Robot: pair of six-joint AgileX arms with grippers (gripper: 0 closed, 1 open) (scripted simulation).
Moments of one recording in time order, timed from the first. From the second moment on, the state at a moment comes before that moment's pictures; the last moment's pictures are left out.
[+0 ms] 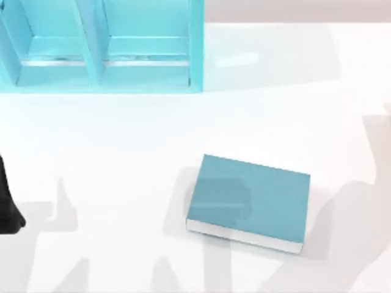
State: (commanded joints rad) left arm 0.00 0.00 0.00 0.00 0.00 0.00; right arm -0.42 1.99 1.35 -0.92 0.00 -0.40
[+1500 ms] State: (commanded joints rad) left arm 0.00 0.00 0.00 0.00 0.00 0.00; right arm 0.00 1.81 1.70 -1.46 0.00 0.02
